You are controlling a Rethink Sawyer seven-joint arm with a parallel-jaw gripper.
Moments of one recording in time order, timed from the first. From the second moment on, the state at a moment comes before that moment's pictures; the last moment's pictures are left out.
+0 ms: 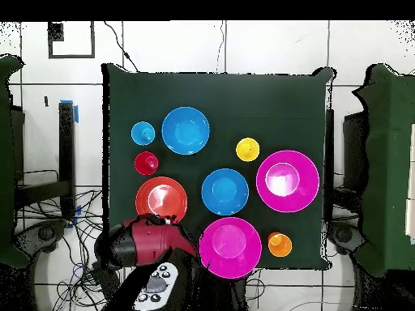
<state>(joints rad) 0.27 -0.64 -0.24 1.98 0.02 0.22 1.85</state>
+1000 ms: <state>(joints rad) 0.25 -0.53 -0.30 1.77 0.02 0.22 1.85</state>
